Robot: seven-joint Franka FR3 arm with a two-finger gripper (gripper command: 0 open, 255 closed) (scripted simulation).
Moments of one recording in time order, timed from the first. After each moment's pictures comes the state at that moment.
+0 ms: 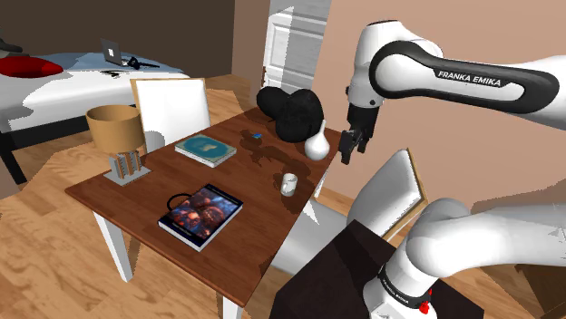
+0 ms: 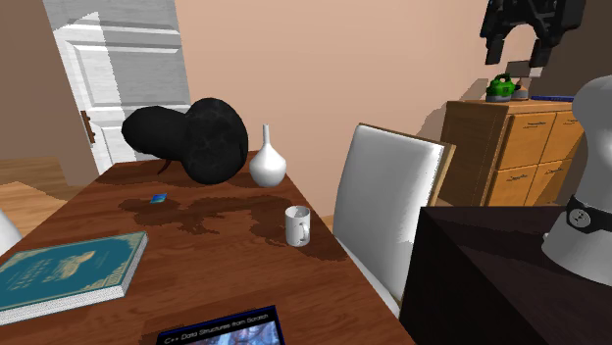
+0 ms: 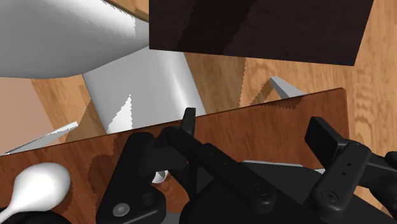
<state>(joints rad) -0.01 -0.81 0.05 -2.45 -0.07 1.52 0.01</state>
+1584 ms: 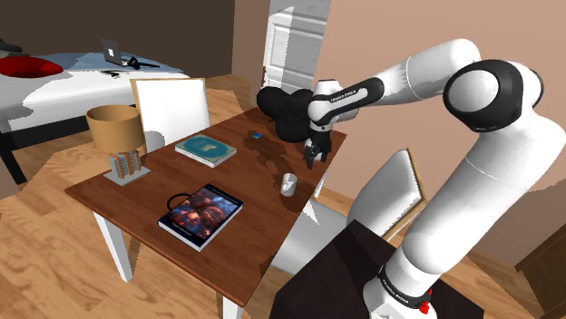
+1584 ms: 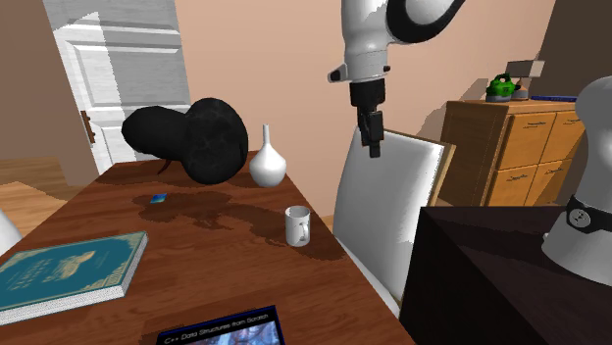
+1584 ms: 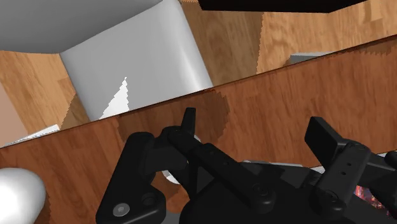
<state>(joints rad) -0.10 -0.03 -0.17 -2.25 -0.09 2.08 -0.19</state>
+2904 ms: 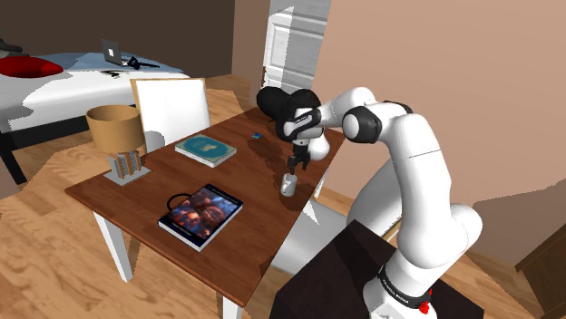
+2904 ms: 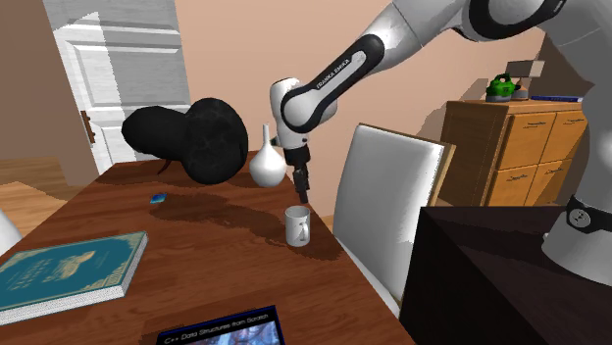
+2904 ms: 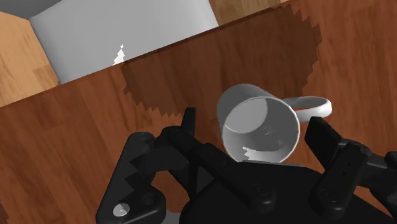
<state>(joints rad) -0.26 0.80 -0.16 -1.48 0.09 2.08 -0.37</state>
